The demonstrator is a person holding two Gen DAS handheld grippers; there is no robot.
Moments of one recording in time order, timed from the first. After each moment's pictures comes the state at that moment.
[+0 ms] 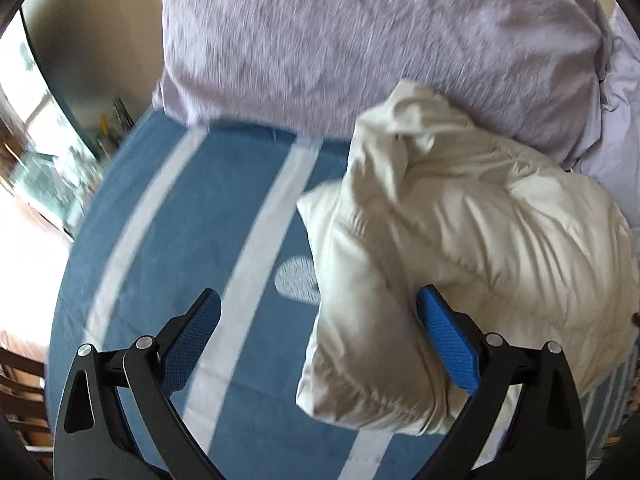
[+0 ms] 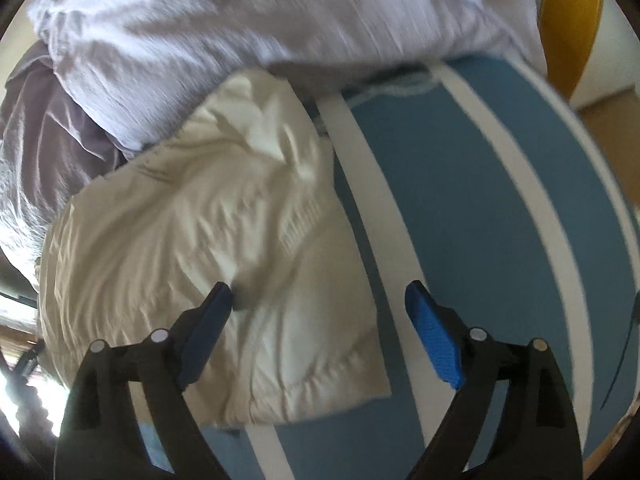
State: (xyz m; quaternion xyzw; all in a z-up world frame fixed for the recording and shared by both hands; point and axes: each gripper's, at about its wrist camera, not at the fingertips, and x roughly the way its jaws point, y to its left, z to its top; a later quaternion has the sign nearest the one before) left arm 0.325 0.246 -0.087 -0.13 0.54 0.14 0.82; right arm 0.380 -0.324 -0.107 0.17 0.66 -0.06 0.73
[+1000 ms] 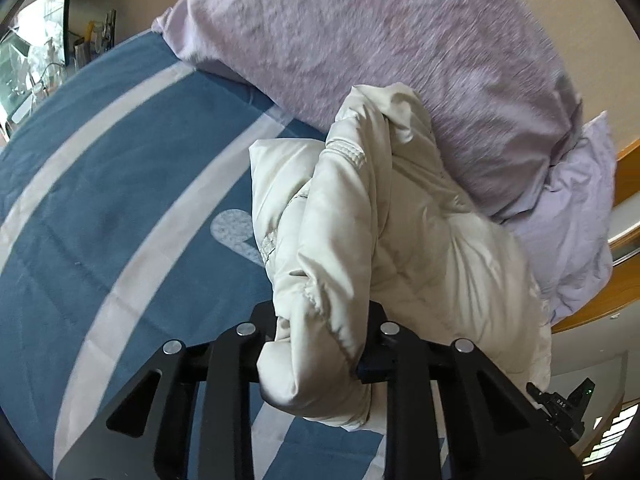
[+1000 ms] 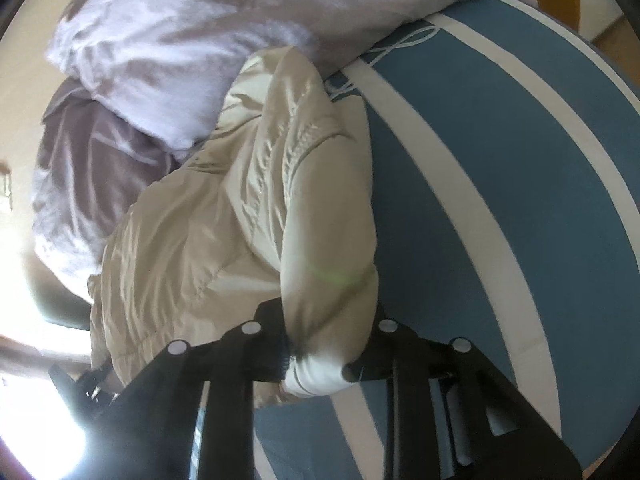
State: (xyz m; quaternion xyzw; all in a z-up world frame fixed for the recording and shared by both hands) left arm 0.283 0.252 -0.076 -0.33 0.47 0.08 0.82; right arm 0.325 -0.298 -0.084 0.30 0.63 -0.03 0.72
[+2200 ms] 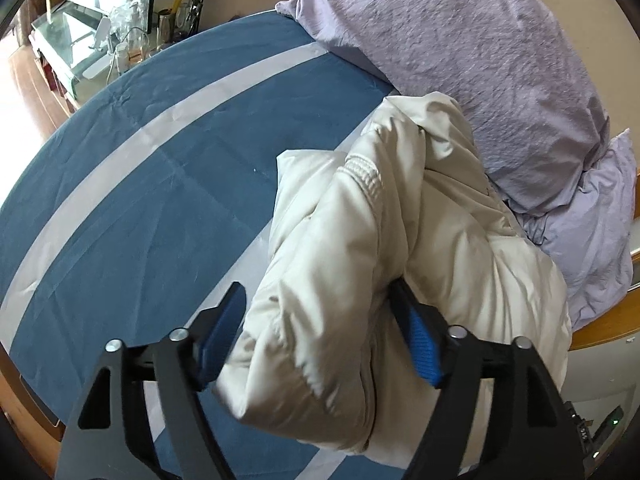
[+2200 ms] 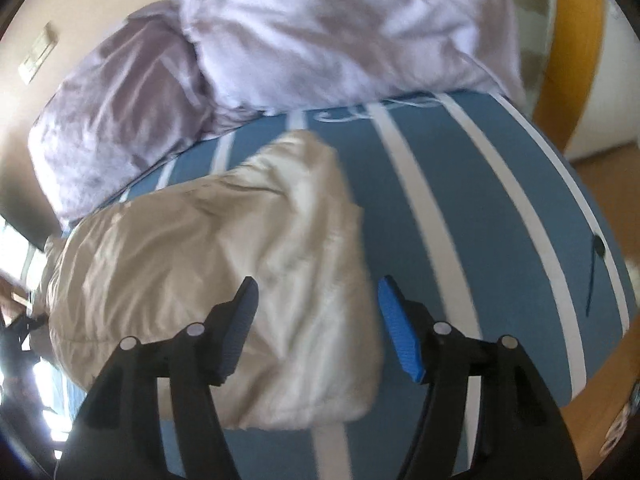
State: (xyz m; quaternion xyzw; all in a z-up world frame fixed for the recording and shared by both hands) left arm 0.182 0.291 -0.086 -0.34 0.48 0.15 0.79; right arm 0.247 -0.238 -0.007 0.09 0.59 -0.01 0.80
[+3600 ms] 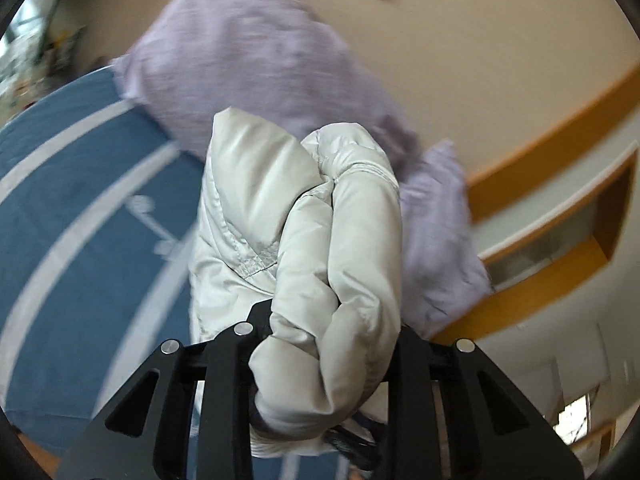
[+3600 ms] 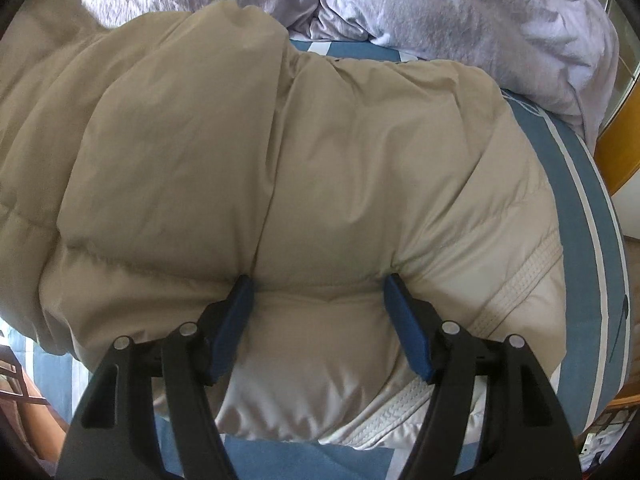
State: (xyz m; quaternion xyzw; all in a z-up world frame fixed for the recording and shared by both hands) left arm 0.203 0.169 0.063 -0.41 0.33 -0.06 0.85; right arm 0.237 -0.125 -0.074 -0.05 0.64 0.07 0.76
